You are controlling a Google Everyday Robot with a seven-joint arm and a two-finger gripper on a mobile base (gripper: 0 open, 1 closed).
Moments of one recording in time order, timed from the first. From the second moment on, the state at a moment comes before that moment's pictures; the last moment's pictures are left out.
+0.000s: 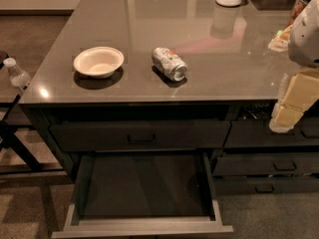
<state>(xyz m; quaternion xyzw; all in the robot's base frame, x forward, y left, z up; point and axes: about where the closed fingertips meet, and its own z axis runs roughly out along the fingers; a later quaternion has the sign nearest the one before) 0.438 -0.217 0.976 -0.60 0.78 -0.03 0.16</state>
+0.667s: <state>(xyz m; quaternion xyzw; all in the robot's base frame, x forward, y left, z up) 0.448 -0.205 0.972 -0.60 0.79 -0.04 0.16</state>
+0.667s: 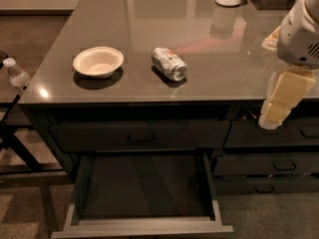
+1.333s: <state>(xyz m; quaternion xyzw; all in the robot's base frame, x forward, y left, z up) 0.501 -0.191 0.961 -0.51 0.84 0.01 0.17</state>
